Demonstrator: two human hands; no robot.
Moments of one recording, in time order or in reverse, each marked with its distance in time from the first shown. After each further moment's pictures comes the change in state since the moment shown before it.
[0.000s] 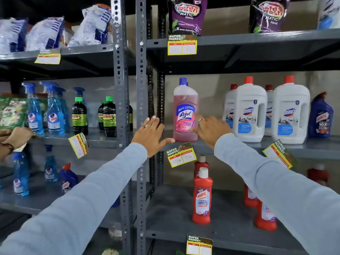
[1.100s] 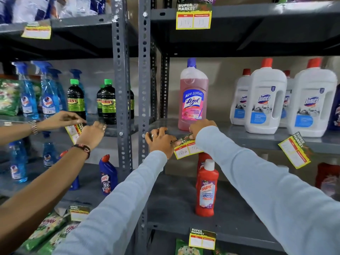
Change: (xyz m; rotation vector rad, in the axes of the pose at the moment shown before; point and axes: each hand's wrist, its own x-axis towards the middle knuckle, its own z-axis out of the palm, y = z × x) left_hand 0.007 0.032 0.081 -0.345 -0.074 -0.361; right_hand 0.038 -0.049 0.045 -0.085 -0.481 0.072
